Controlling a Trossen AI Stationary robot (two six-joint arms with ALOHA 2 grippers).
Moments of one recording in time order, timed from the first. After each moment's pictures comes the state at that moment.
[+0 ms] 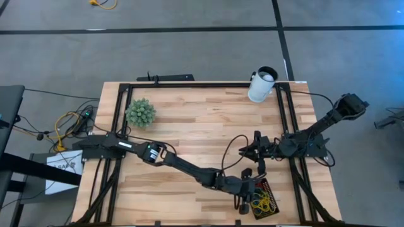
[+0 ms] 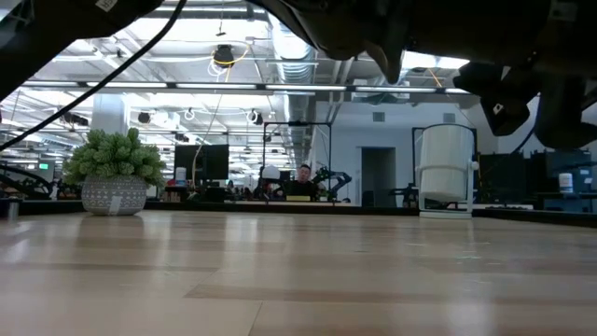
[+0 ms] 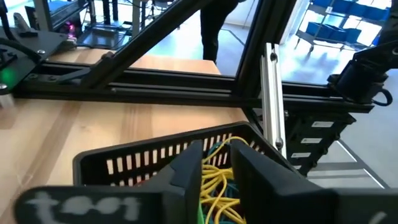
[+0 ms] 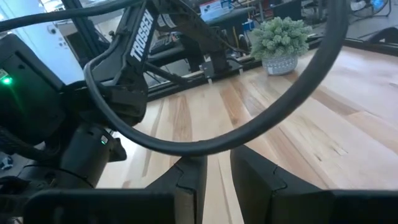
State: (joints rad) left arm -0.36 2.69 2.20 0.30 -0.10 -0.21; right arm 0.54 1.06 0.12 0.80 0.52 0.35
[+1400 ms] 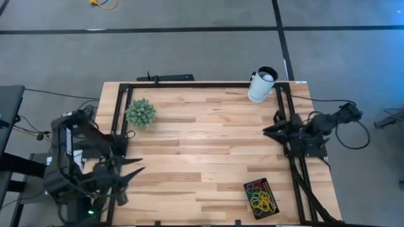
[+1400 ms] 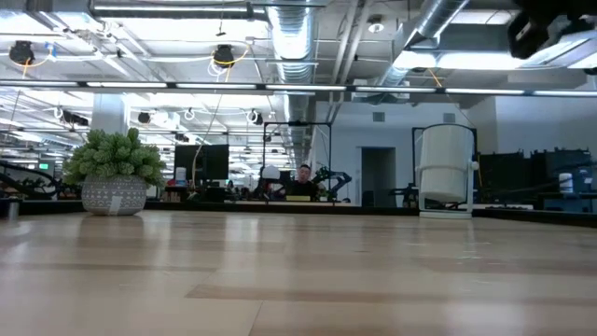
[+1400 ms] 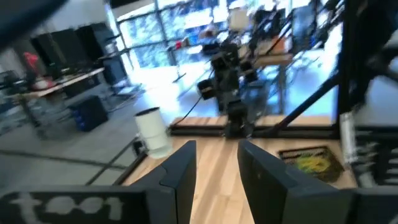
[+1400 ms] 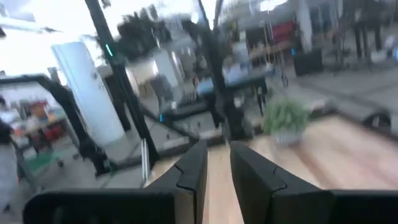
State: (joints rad) left arm -1.15 1.54 1.78 -1.56 -1.47 -1.16; right arm 0.47 0.21 0.35 -0.05 0.40 0.23
